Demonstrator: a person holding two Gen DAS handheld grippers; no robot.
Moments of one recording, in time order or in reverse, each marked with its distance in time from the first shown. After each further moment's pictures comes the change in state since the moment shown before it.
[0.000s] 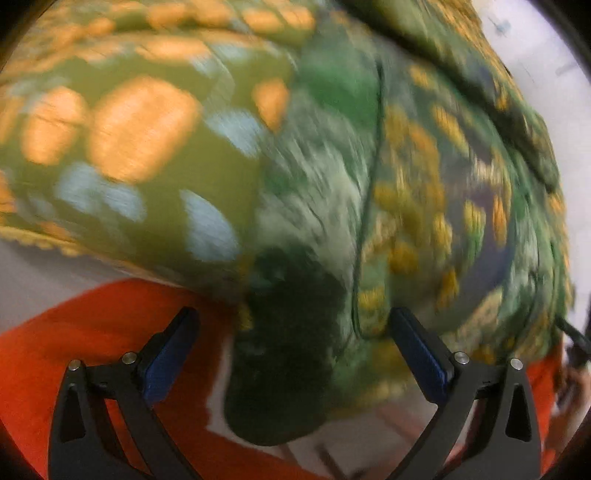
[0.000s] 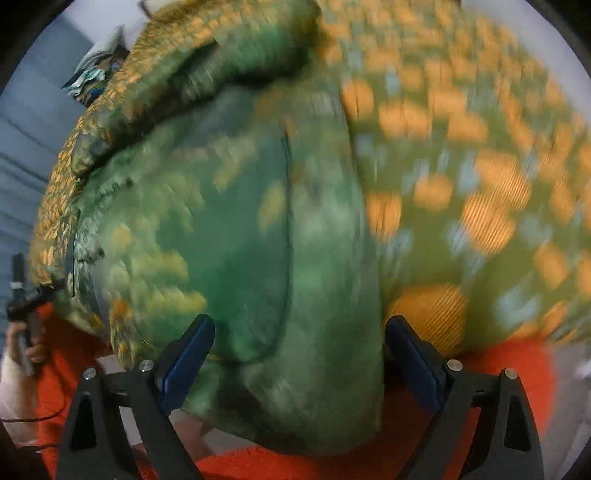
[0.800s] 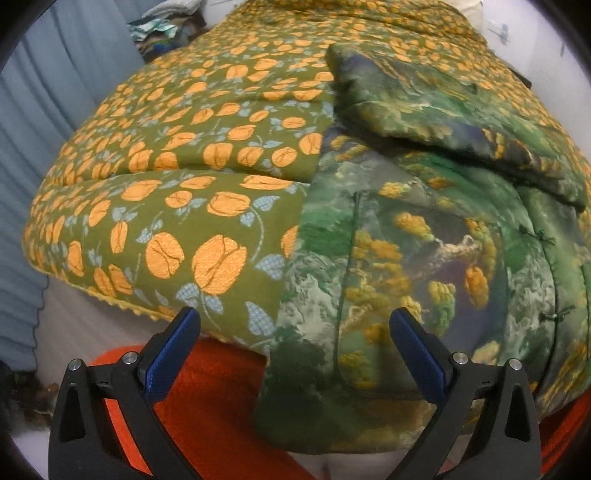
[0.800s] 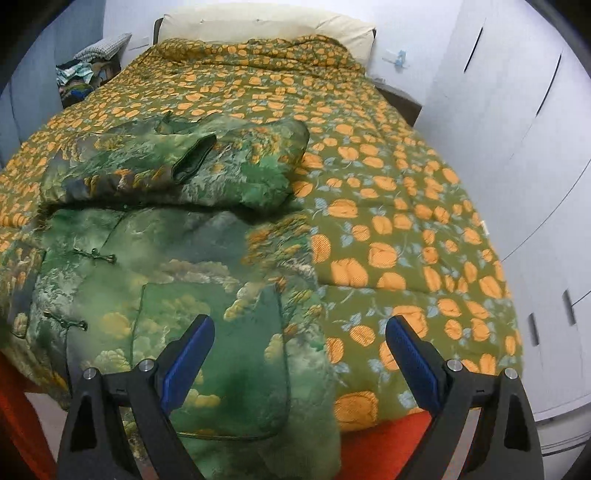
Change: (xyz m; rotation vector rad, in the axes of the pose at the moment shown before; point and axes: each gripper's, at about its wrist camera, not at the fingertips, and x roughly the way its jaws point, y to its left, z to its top) left arm -0.074 -0.055 0.005 0.045 -0.352 0.374; right arm -0.071 0.094 0.026 -0.167 -0.396 -0.462
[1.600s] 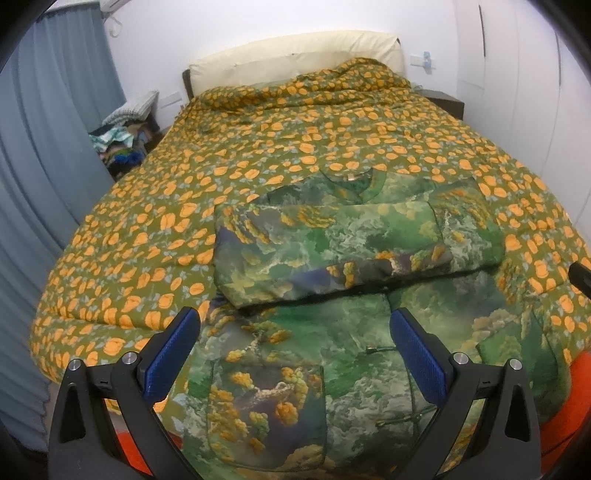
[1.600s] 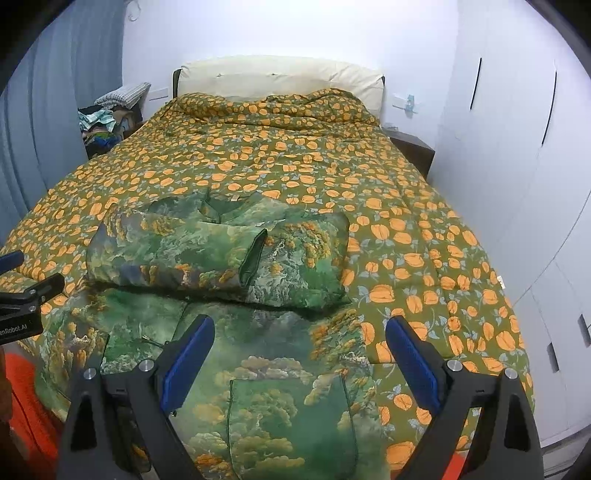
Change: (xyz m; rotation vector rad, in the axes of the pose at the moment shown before) left arm -0.129 -0.156 0.066 0.202 -0.335 -0.055; right arm -0.064 0.044 0.065 0.045 -0.199 0.103
